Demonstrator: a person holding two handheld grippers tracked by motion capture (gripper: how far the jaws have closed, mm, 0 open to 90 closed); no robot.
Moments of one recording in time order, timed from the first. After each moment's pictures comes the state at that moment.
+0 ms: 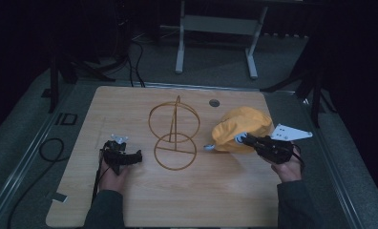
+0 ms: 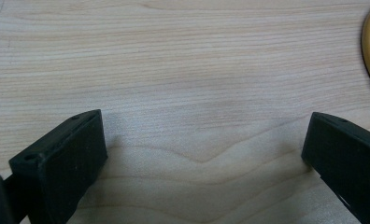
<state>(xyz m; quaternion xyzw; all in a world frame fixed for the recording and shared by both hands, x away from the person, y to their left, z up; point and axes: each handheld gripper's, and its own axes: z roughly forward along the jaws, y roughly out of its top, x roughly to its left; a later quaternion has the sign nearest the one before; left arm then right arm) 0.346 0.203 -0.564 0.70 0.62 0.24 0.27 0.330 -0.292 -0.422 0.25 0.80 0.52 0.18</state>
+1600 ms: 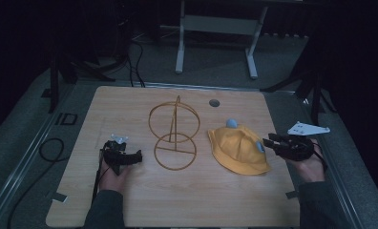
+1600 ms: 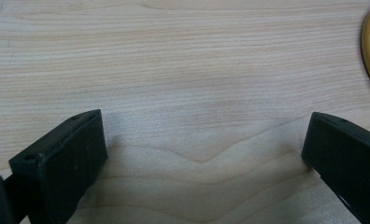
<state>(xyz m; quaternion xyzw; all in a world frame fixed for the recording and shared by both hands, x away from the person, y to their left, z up) 0.346 0.203 -0.564 0.70 0.62 0.24 0.27 0.340 -0.346 -0.420 0.36 0.81 0.41 0.20</state>
